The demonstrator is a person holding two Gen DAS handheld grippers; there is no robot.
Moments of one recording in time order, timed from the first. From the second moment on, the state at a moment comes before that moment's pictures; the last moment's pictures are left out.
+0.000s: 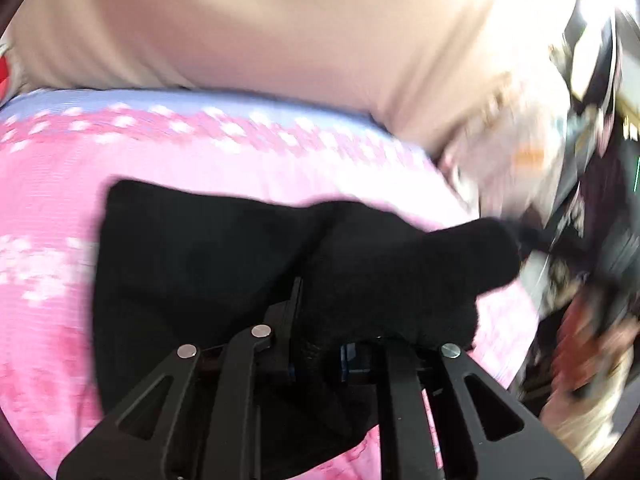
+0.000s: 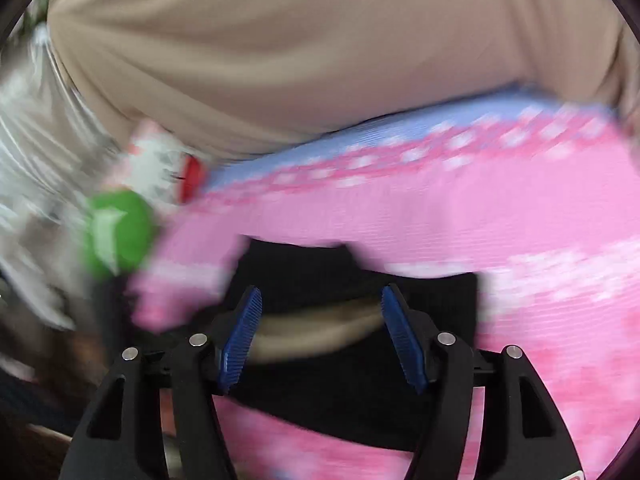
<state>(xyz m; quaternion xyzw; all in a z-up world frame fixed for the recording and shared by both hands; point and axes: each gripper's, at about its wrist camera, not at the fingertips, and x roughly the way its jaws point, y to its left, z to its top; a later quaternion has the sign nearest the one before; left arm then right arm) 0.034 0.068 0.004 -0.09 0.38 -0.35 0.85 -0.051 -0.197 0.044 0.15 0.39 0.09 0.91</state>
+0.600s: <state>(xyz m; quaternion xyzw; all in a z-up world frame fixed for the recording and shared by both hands) 0.025 0.210 0.081 -0.19 0.29 -0.22 0.91 -0.012 -0.013 -0.060 -0.11 0.42 0.15 0.89</state>
